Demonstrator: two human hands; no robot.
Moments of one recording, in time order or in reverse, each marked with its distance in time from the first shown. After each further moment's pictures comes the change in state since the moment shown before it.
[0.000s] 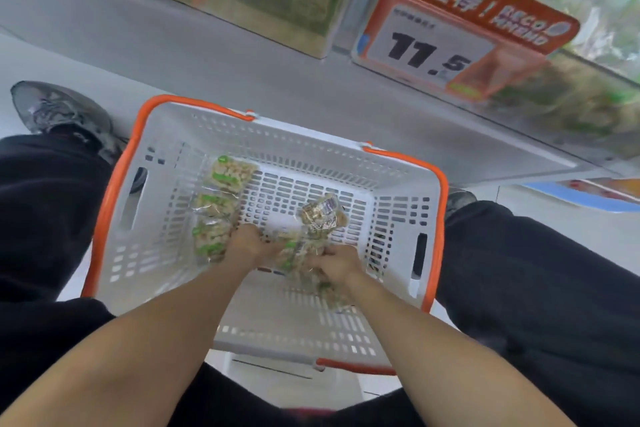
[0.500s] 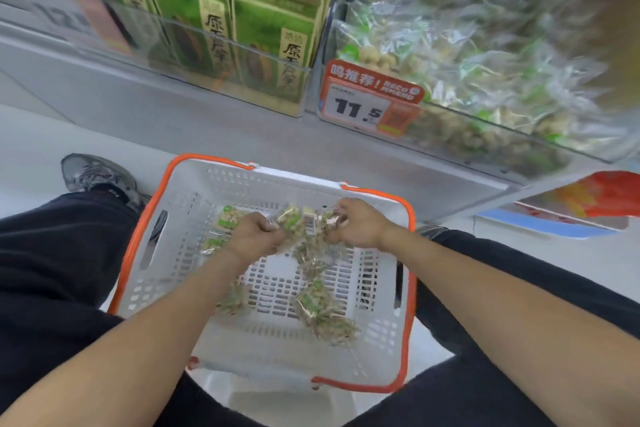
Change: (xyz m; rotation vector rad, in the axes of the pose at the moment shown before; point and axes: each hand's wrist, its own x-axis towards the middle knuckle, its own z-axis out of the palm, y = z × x) left_hand -0.082 0.070 -0.076 -0.537 0.012 0.293; right_hand -0.105 -0.121 -0.106 -0.533 0.018 -0.557
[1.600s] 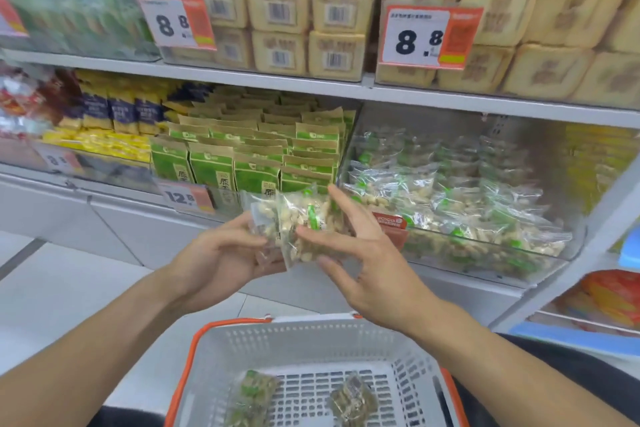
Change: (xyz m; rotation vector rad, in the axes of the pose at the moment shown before) left_hand -0.152 0.186 -0.119 -0.371 -0.634 0.542; right_hand -0.138 -0.133 -0.057 -0.104 0.629 -0.999
